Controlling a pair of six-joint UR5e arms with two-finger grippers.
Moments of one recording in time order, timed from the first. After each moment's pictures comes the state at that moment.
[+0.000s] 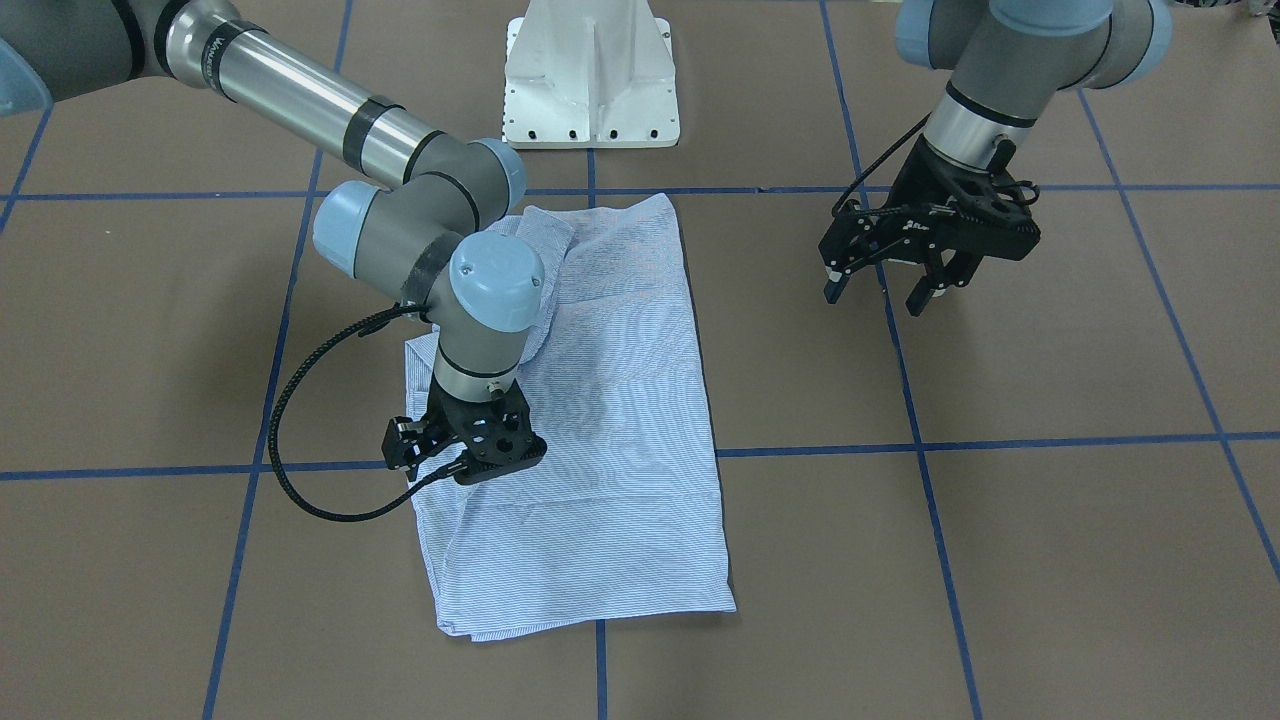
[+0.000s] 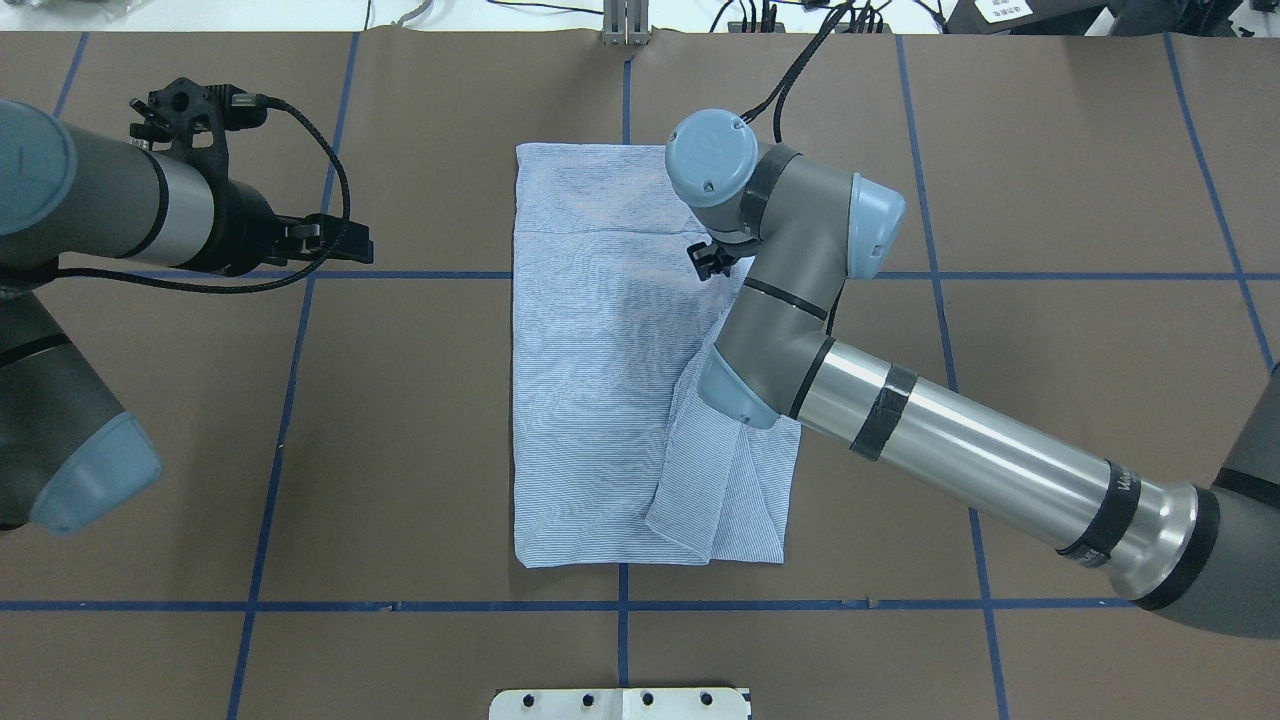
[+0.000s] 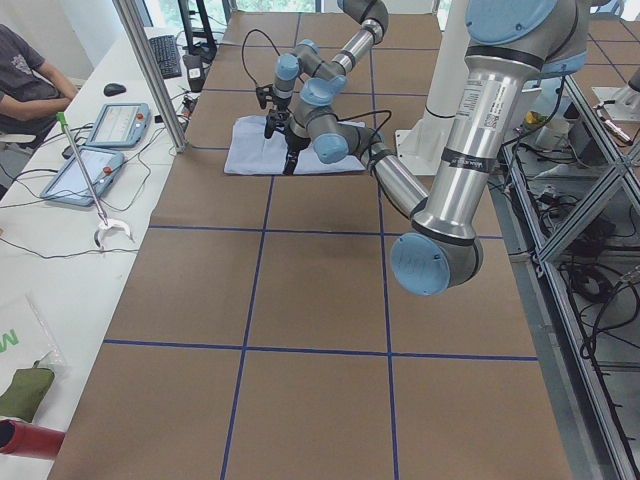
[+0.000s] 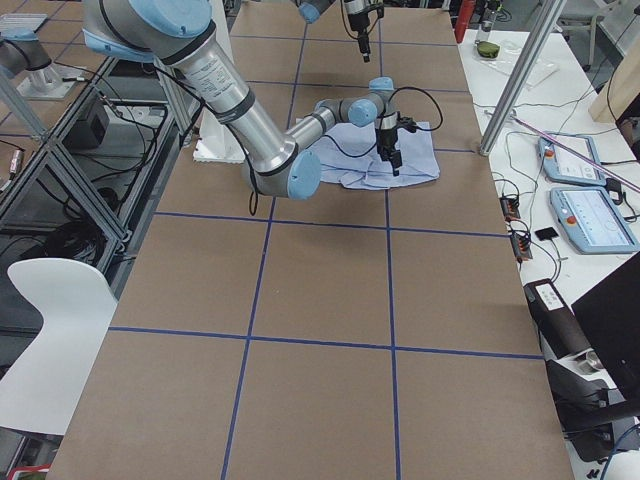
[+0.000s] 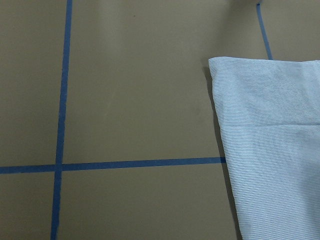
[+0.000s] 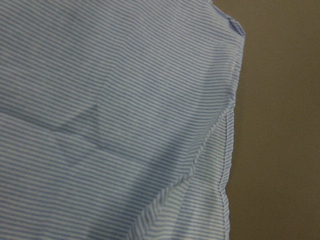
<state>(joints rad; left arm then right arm) -0.80 -1.86 -1.97 -1.90 -1.91 -1.08 0.66 -0.71 1.24 -1.60 1.65 0.63</state>
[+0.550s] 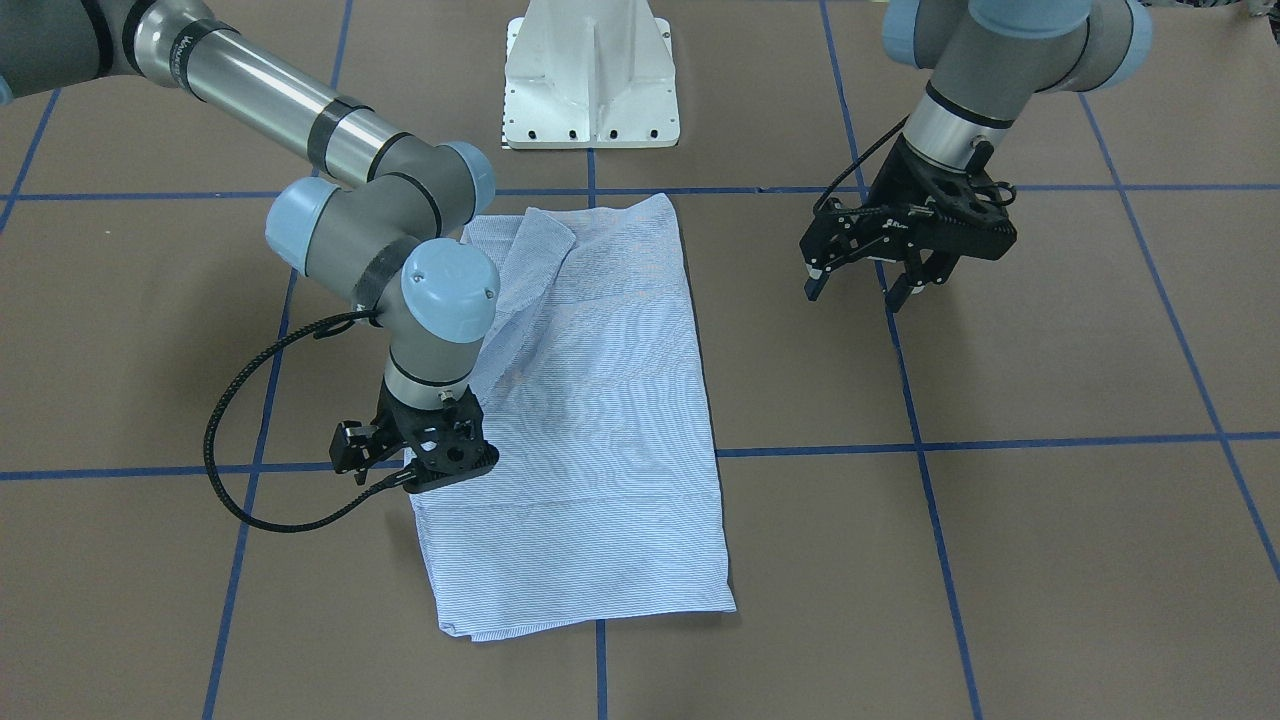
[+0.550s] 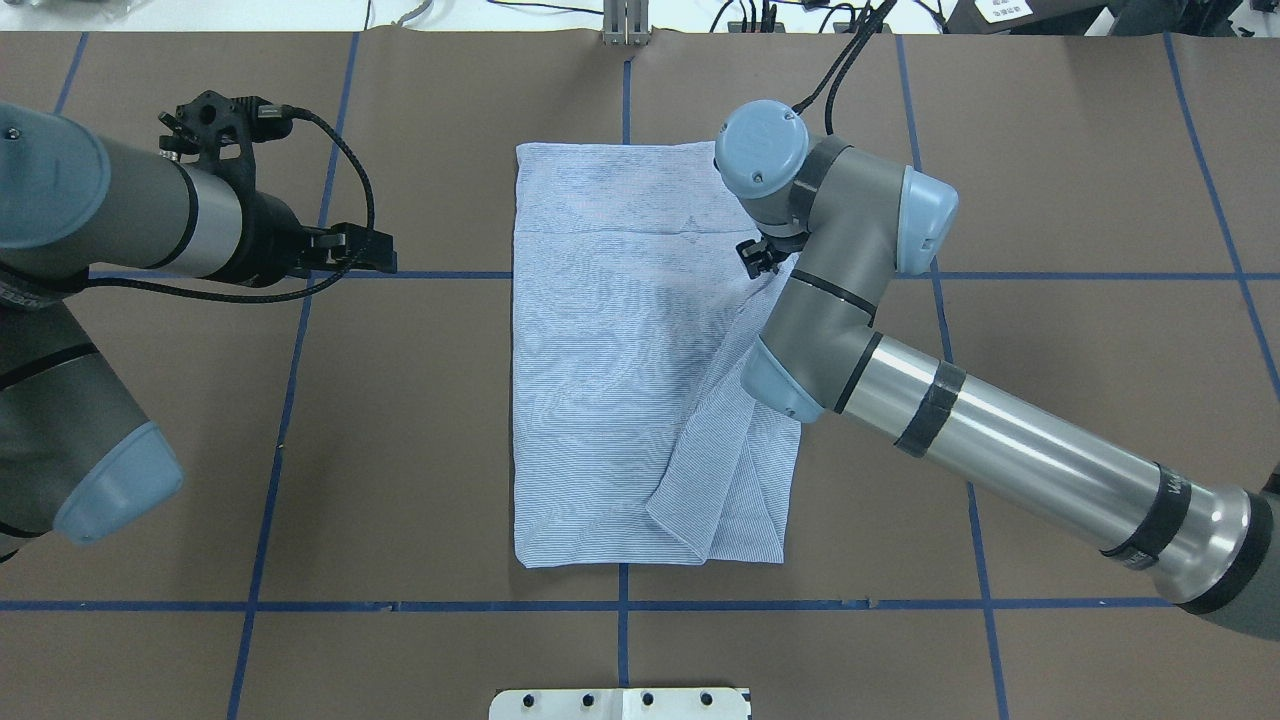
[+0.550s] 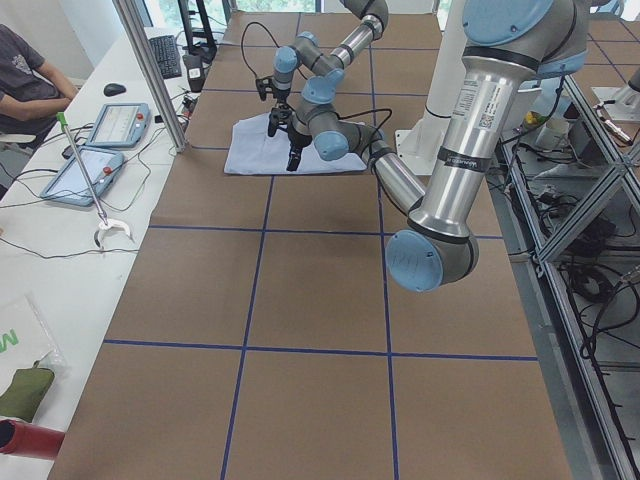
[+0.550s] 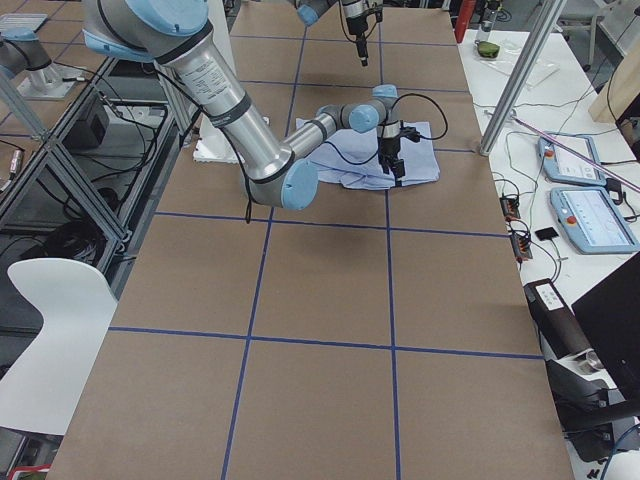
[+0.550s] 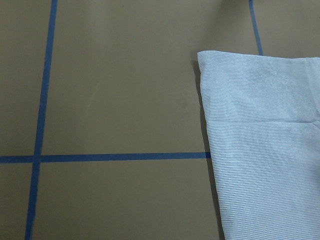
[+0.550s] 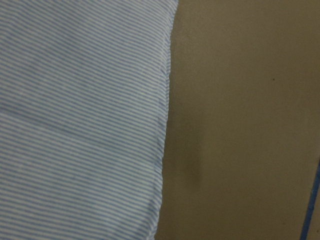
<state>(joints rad) -0.77 -1.89 -1.97 -1.90 -1.91 -1.12 0.68 -0.80 1.32 -1.65 1.64 0.58</state>
